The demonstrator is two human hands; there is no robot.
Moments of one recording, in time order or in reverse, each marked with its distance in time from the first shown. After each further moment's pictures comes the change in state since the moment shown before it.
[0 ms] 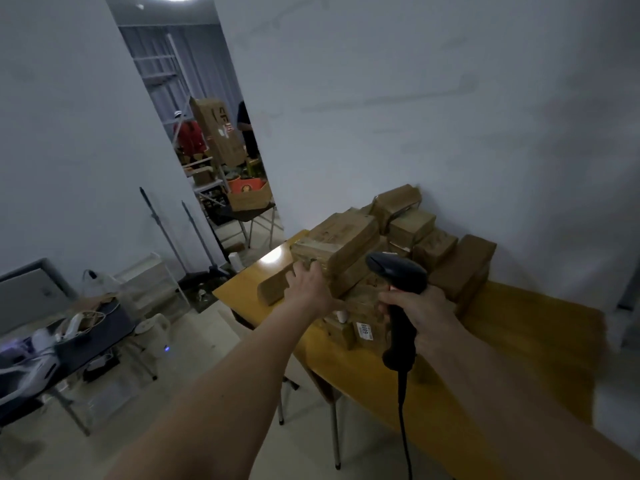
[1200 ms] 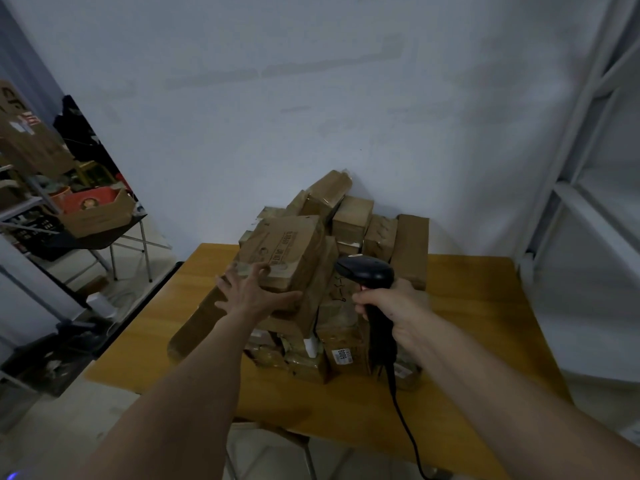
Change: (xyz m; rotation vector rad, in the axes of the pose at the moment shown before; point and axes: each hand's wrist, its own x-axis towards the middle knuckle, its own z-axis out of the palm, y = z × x) left_hand 0.248 -0.077 0.069 -0.232 -0.084 0.192; right_hand 0.128 0.014 0.077 0.075 0.301 0.050
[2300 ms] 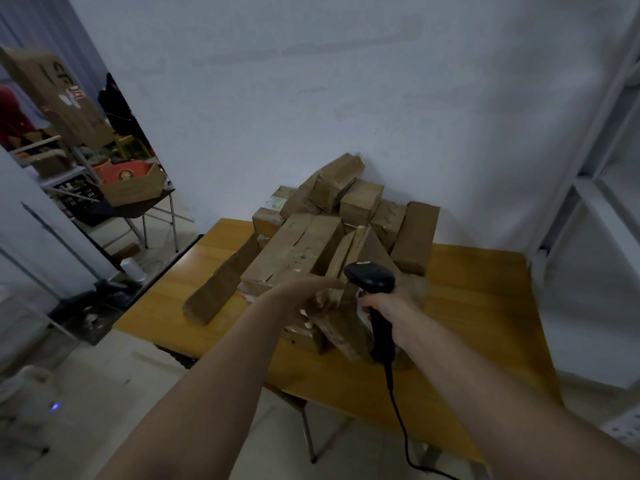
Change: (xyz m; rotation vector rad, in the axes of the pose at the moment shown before) left_hand -0.097 0.075 0.013 -0.529 -0.596 -0.230; right_hand 0.008 0.036 -0.034 -0.010 -0.017 0.216
